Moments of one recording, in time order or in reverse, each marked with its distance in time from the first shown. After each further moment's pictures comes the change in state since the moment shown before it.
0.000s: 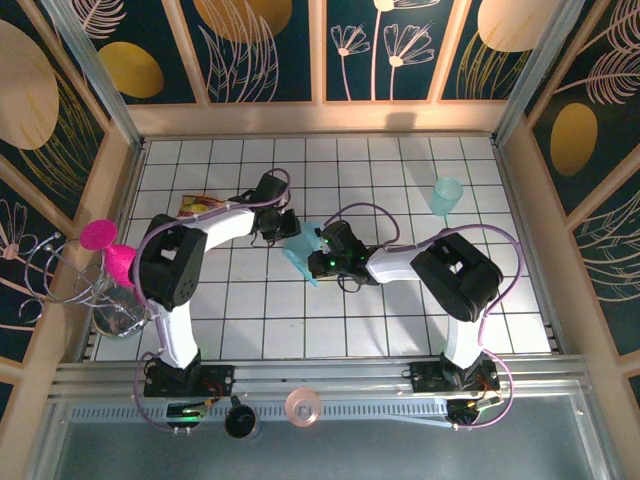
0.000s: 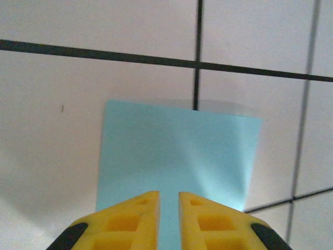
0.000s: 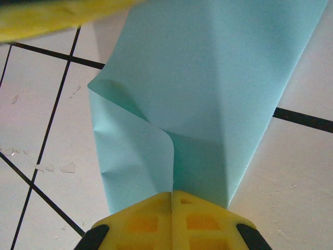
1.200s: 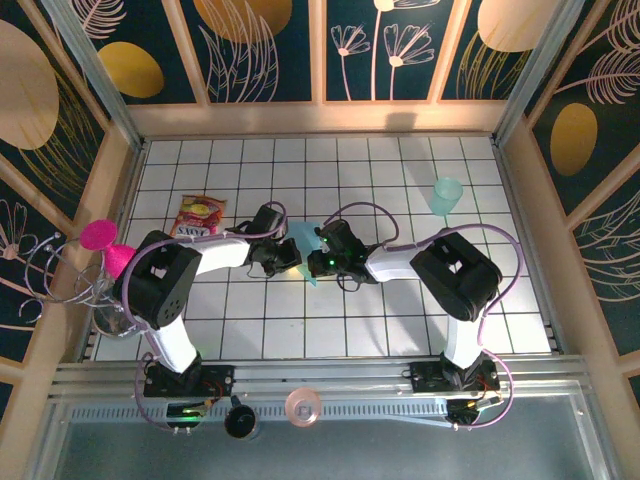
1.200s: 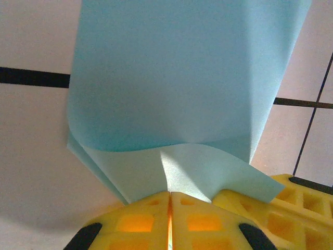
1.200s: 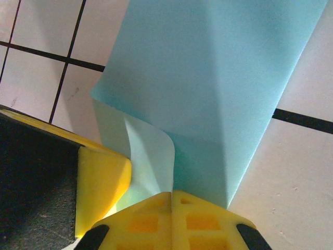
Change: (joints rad) left arm -0.068 -0.115 -0.316 0.169 0.116 -0.193; right arm -0.001 0.006 0.018 -0.024 -0.001 0.015
